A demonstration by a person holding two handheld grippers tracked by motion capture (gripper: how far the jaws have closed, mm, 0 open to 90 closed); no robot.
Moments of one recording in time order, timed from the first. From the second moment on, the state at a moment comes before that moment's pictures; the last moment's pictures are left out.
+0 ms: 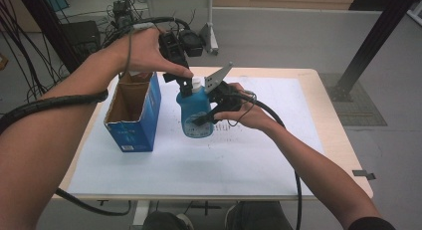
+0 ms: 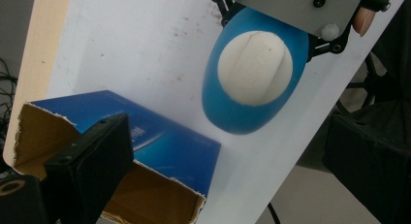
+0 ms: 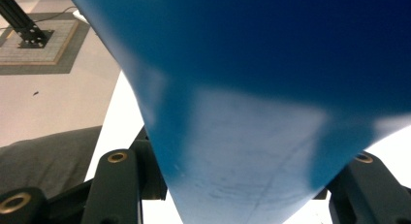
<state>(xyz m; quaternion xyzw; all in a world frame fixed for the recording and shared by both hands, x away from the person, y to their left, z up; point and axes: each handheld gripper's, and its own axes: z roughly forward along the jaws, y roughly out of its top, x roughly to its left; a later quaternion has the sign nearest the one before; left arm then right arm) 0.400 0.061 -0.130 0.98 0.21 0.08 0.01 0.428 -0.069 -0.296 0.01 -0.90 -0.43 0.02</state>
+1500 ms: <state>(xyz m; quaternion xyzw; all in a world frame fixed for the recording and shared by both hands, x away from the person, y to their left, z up) 0.395 0.052 -0.156 0.98 0.17 0.03 0.01 0.408 -0.053 -0.274 0.05 -0.88 -0.47 0.03</state>
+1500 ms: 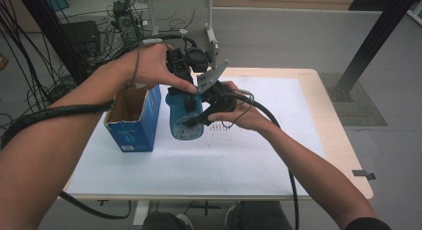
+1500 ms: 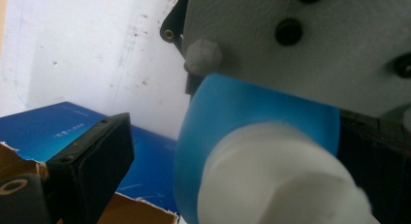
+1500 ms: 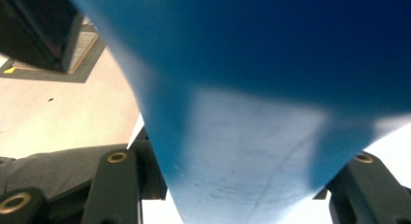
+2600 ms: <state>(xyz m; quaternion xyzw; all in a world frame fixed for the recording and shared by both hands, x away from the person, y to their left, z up) 0.393 0.046 -0.154 0.99 0.17 0.03 0.01 0.409 -0.058 -0.270 0.05 -0.88 -0.48 0.02</state>
